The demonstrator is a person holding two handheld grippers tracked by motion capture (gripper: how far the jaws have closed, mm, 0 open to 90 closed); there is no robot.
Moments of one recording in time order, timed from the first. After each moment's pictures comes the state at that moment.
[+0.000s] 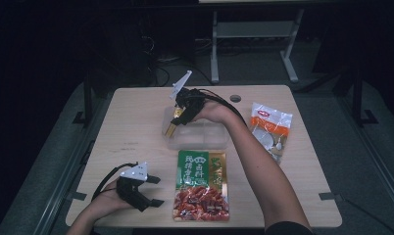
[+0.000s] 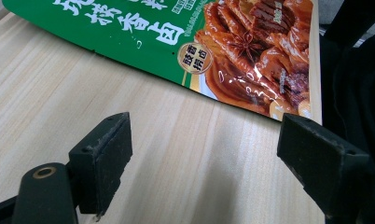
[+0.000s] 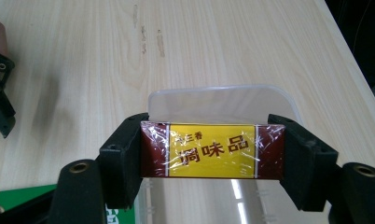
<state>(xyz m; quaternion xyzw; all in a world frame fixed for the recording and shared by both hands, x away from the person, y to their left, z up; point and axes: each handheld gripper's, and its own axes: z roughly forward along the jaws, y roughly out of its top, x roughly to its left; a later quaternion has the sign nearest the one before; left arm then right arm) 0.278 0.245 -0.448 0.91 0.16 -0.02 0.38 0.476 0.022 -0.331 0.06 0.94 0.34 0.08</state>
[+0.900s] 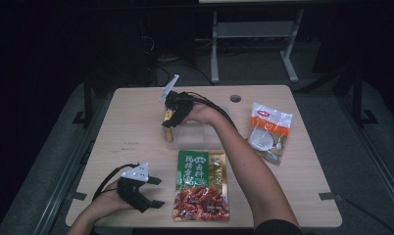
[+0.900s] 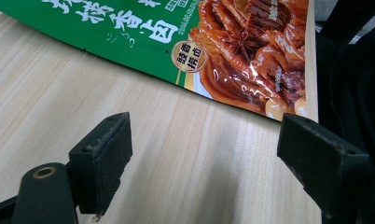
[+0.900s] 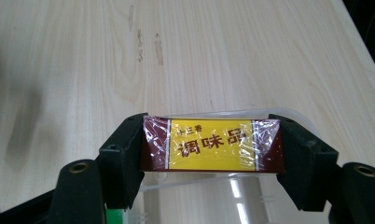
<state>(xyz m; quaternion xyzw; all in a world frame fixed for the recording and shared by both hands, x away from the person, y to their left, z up) 0.278 0.243 -0.449 0.91 0.15 -0.03 0.38 0.484 0.056 -0.350 0.06 0.94 0.32 0.08</state>
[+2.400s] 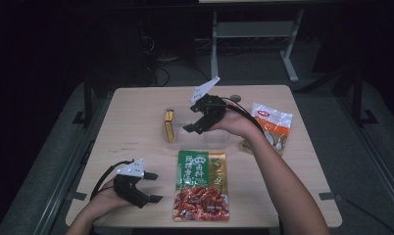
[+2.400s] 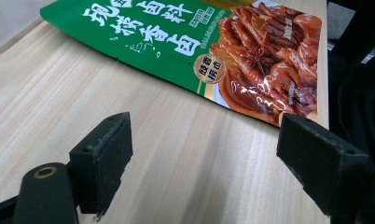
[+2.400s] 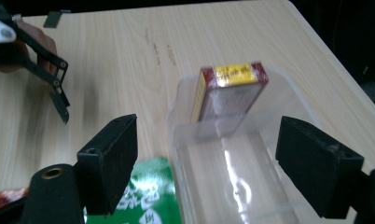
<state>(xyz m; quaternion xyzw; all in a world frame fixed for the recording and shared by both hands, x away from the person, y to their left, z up) 0.281 0.252 -0.444 0.90 0.18 -0.01 0.40 0.424 -0.038 -0.321 0.12 0.91 0.39 0.09</state>
